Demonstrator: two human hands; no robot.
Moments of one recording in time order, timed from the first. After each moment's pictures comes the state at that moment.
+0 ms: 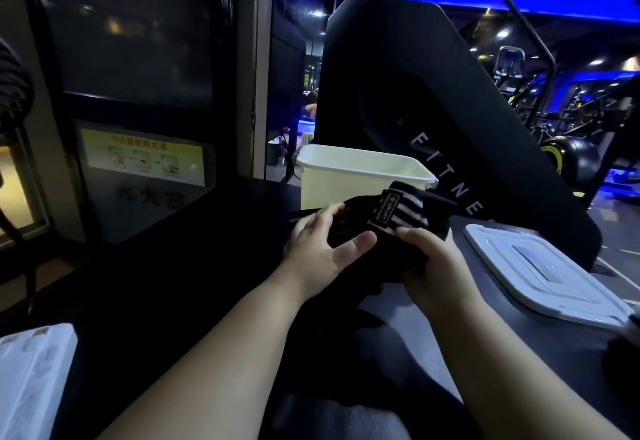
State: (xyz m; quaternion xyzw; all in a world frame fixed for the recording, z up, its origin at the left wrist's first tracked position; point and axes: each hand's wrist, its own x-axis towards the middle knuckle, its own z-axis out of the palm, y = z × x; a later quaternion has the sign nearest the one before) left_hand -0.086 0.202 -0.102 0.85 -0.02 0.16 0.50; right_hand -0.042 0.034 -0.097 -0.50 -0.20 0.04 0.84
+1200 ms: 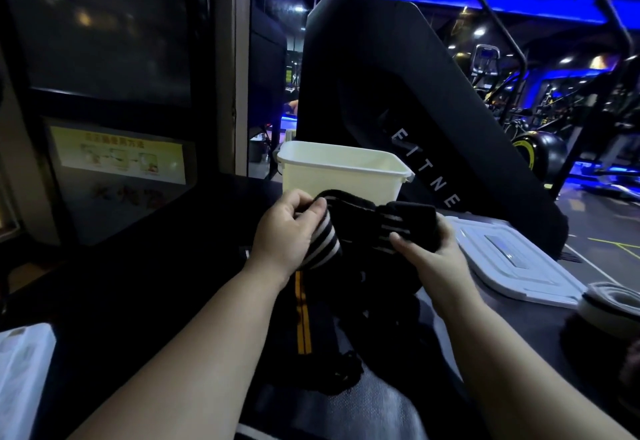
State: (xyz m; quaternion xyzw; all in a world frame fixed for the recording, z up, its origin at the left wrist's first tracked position) left_hand -0.080 0.202 -0.096 0.72 0.00 0.28 0.64; right_hand -0.043 -0.009 -0.113 -0.73 -0.12 -0.14 0.66
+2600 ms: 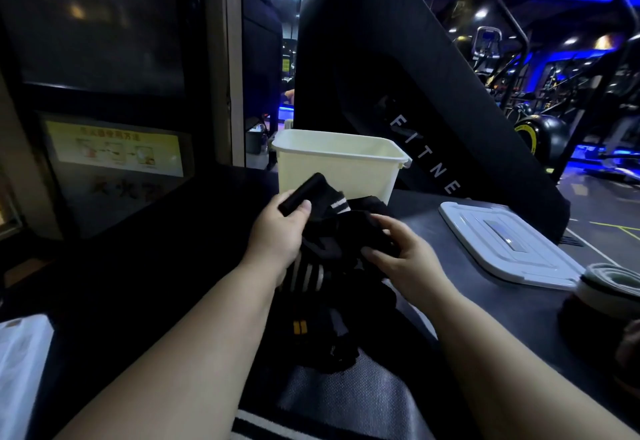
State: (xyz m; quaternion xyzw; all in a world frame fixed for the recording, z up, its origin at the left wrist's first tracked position) left_hand -0.084 0.194 -0.104 0.71 0.08 0.24 0.66; right_hand -0.055 0.005 -0.124 -0.81 -0.20 -0.09 0.54
